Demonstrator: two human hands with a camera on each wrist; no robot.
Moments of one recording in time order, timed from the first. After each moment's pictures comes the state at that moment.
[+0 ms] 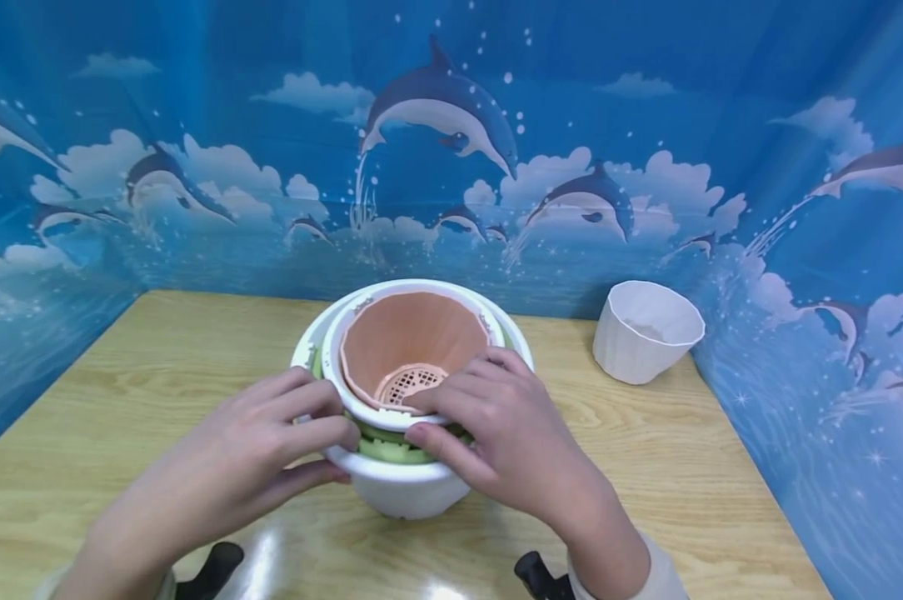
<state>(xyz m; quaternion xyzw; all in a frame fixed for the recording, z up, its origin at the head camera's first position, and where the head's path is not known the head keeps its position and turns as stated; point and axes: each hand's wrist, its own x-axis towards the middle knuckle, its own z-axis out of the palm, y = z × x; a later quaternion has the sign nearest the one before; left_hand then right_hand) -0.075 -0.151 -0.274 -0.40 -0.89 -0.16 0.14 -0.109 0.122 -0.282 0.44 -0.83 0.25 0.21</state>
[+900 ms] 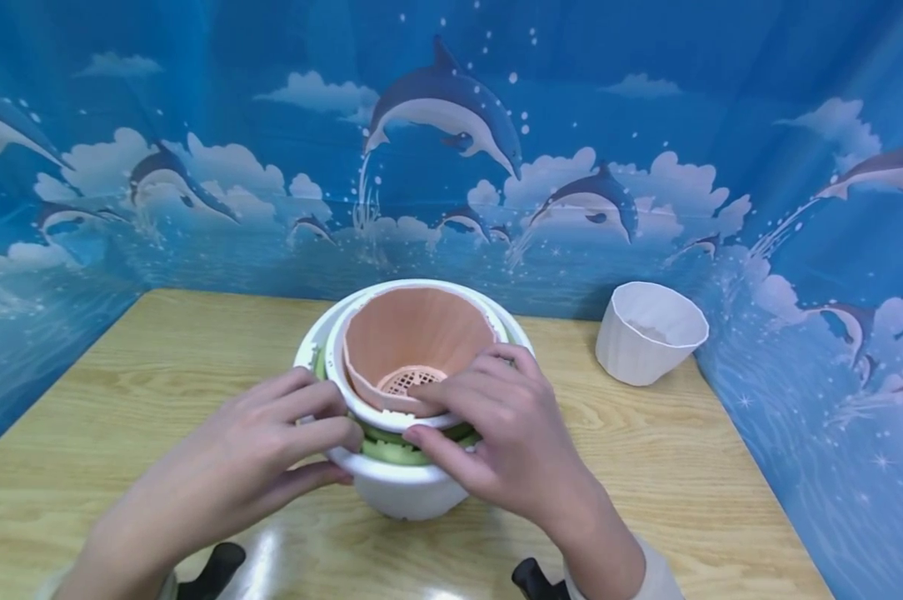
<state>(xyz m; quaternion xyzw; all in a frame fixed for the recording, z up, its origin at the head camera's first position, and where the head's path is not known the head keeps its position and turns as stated) -0.075 -0.151 -0.273 -0.40 -0.90 -0.15 0.13 -0.109 0.110 -0.283 0.45 -0.77 0.31 0.33</state>
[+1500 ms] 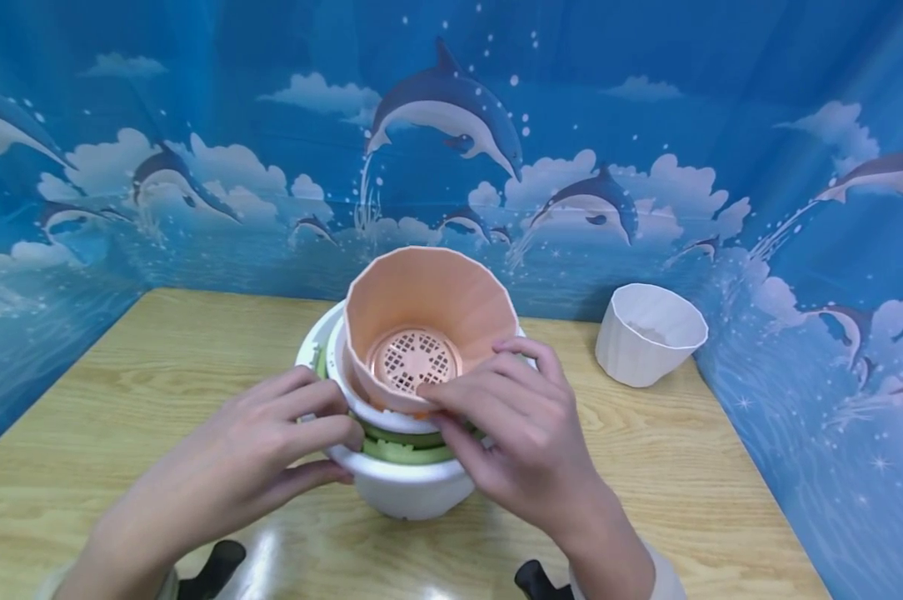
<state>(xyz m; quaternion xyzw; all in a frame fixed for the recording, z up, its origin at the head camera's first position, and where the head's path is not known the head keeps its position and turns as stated) -0.075 -0.152 -0.274 -0.40 -0.89 -0.17 0.12 -0.103 0.113 -0.274 0.47 -0.71 0.32 0.42</state>
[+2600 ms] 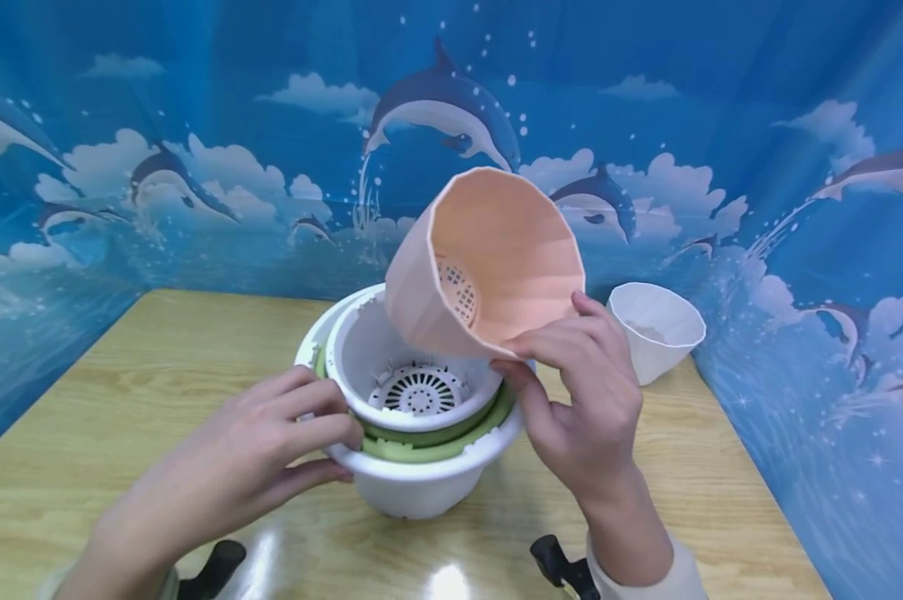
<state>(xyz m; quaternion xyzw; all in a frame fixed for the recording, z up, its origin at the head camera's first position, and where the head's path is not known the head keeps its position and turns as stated) -0.075 -0.152 -0.276 -0.40 -0.89 -0.17 0.13 -0.122 0.128 -0.268 0.33 -0.63 0.40 0.57</state>
